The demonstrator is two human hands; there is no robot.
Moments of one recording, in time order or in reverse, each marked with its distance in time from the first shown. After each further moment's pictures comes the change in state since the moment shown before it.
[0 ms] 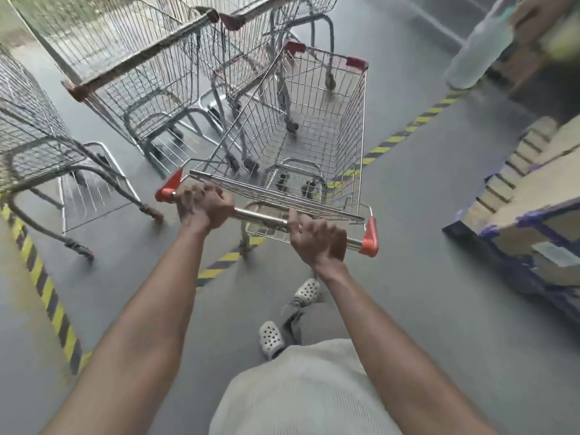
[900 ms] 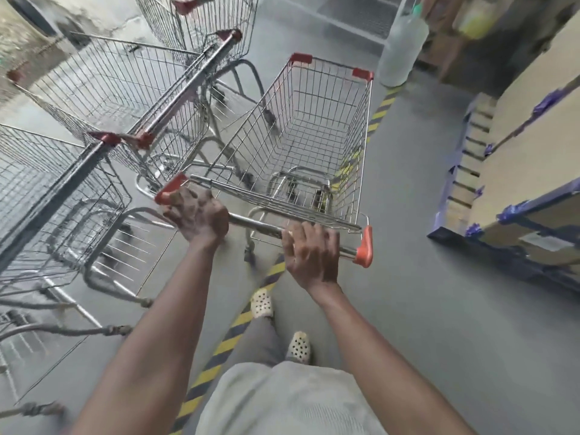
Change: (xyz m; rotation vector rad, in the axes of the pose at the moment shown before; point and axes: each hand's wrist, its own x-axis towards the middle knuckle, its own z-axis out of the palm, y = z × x) left_hand 0.326 0.172 0.018 -0.107 0.083 0.027; right_hand 0.258 0.060 0.066 -0.070 0.302 0.155
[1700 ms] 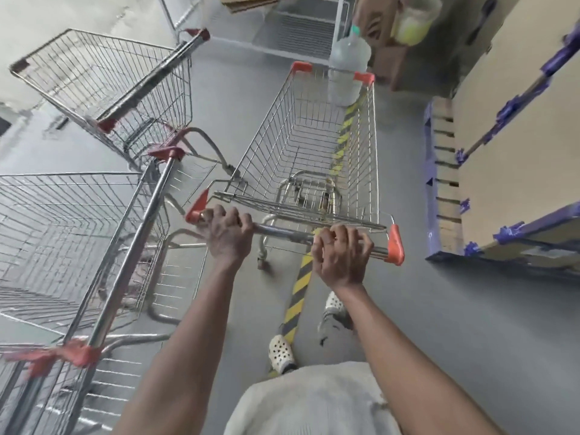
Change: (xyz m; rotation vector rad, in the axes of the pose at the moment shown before) left_hand 0.262 0.239 0.051 -0.221 -0.096 0.435; right_hand 0.281 0.113 0.114 -0.151 0.134 0.288
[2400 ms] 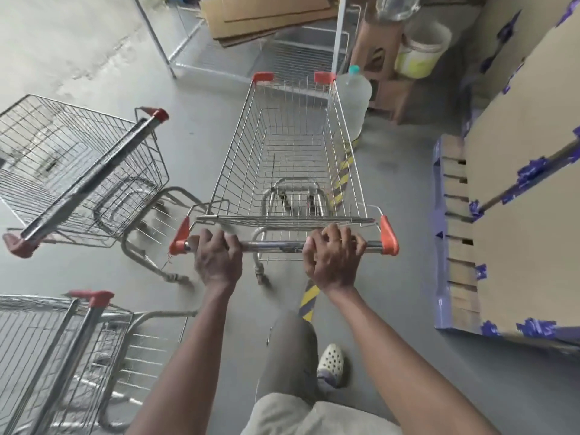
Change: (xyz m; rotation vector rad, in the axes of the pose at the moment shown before) left_hand 0.245 0.157 0.076 -0.134 0.122 -0.114; right_hand 0.298 0.097 0.154 0.072 -0.006 0.053
